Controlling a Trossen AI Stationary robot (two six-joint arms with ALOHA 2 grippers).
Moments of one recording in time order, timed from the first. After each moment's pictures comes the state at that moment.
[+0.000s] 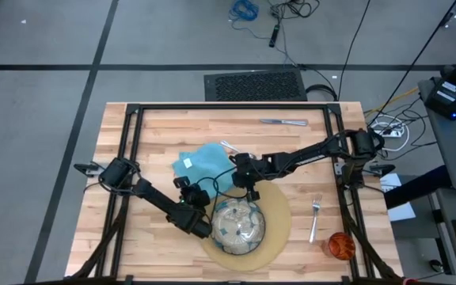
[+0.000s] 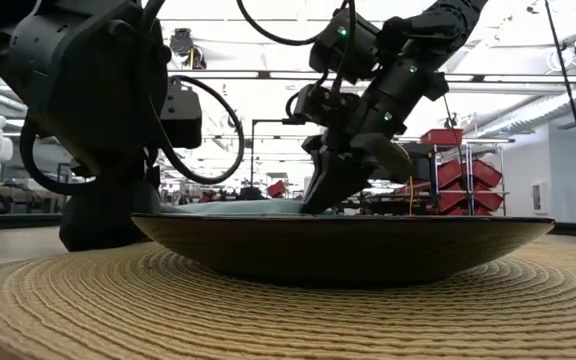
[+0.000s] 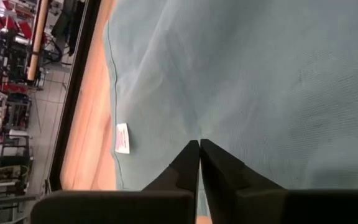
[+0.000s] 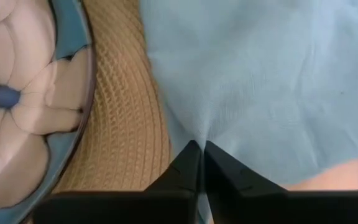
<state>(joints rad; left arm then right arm) -0.48 2.06 1.17 -1.08 -0.84 -0.94 0.00 1.85 1.03 -0.08 0.00 -0.30</state>
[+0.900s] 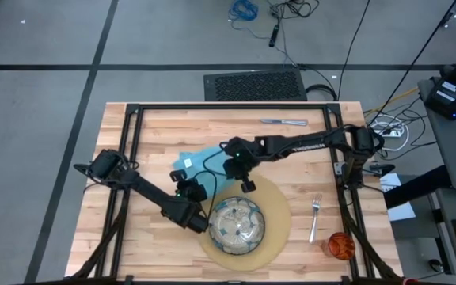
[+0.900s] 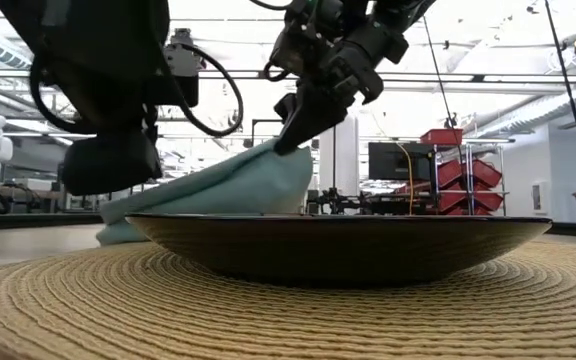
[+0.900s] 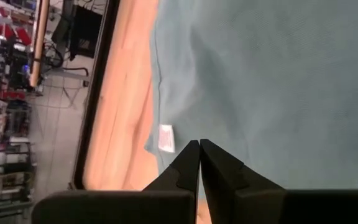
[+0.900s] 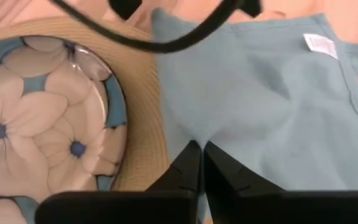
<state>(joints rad) -0.46 1.90 1.17 -1.15 -0.85 -0.85 -0.09 1.84 1.32 -0.39 -0.29 -0.37</state>
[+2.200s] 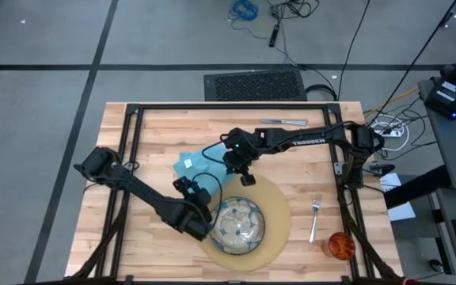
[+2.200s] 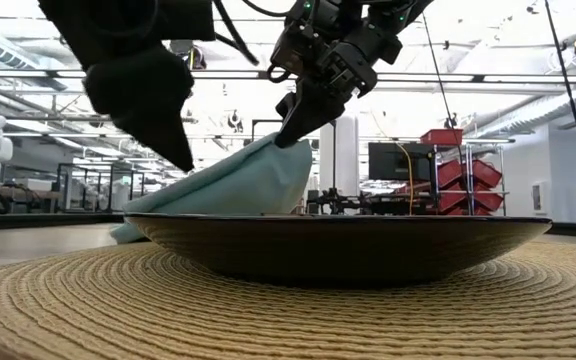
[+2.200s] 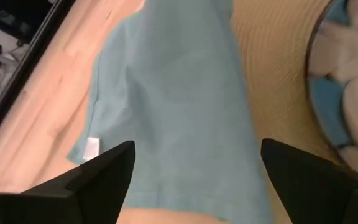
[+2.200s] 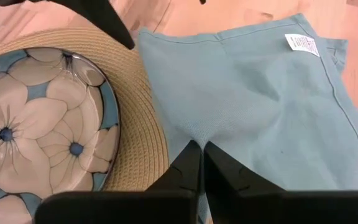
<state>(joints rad) -0.50 1.83 1.25 -0.99 -0.75 -0.96 -0.15 1.84 1.36 -0.43 -0.35 -0.38</state>
